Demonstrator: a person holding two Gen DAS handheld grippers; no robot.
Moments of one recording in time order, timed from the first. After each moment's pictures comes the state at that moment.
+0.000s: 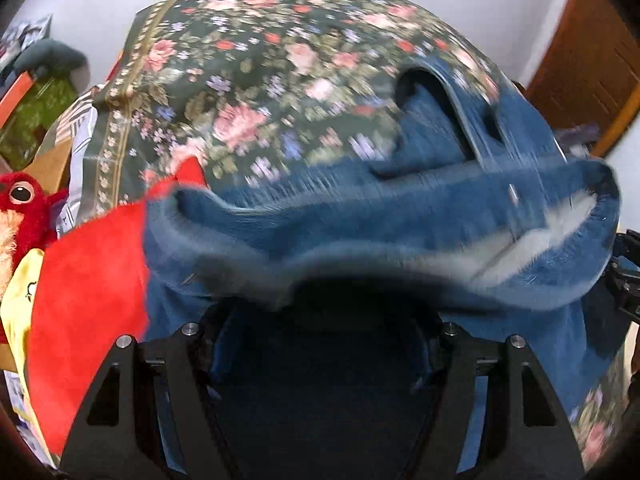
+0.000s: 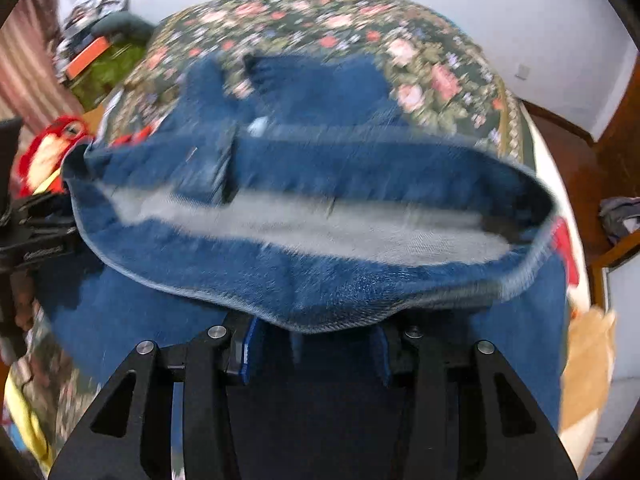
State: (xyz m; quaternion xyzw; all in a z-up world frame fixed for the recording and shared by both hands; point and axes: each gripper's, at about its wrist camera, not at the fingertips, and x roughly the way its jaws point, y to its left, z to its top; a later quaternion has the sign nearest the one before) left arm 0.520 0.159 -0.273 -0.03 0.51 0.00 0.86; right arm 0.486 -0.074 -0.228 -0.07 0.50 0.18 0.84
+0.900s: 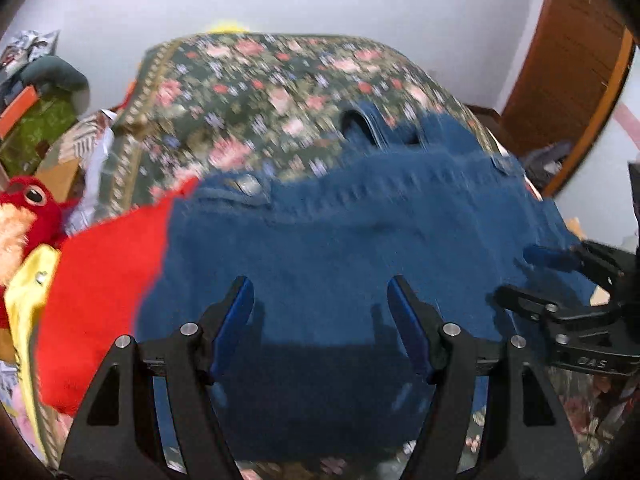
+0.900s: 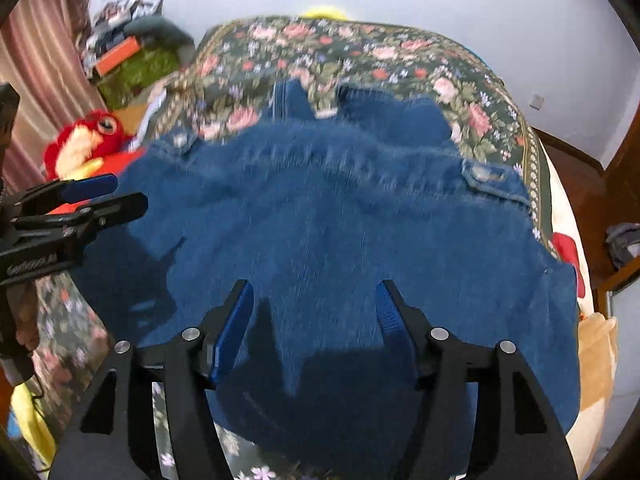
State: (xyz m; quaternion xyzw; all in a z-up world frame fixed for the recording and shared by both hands) left arm 0.440 0.129 -0.242 -0.03 0.45 -0.03 0.89; right arm 0.417 -0.034 -0.222 -0.10 0.49 0.23 0.84
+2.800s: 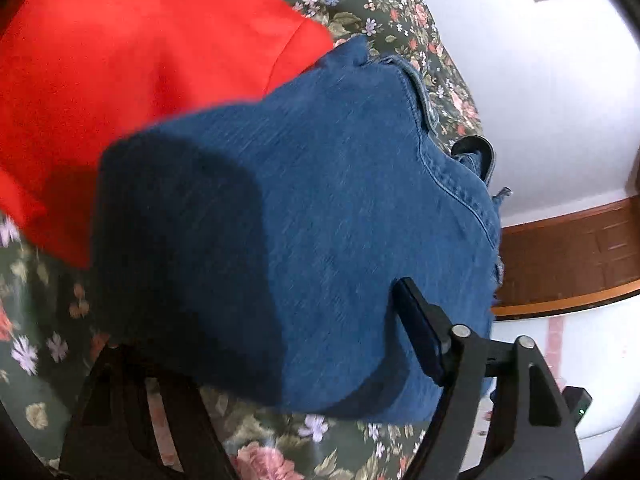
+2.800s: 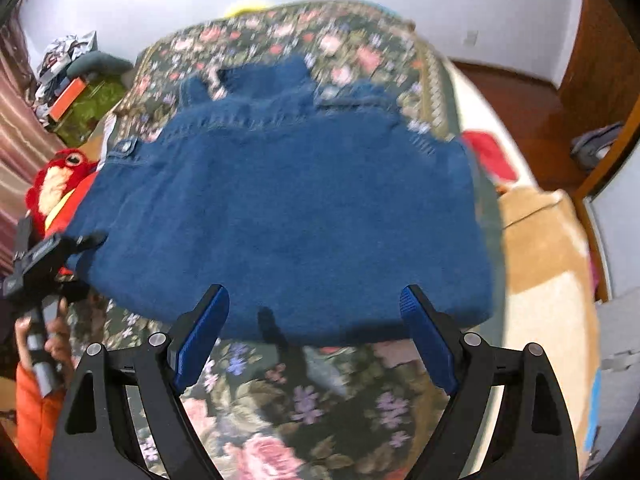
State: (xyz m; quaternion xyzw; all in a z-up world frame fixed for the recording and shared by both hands) left arm 0.394 0.230 -0.325 -0.44 0.46 0.02 0.77; right arm 0.382 -0.135 -0.208 0.01 0.54 0.16 0.83
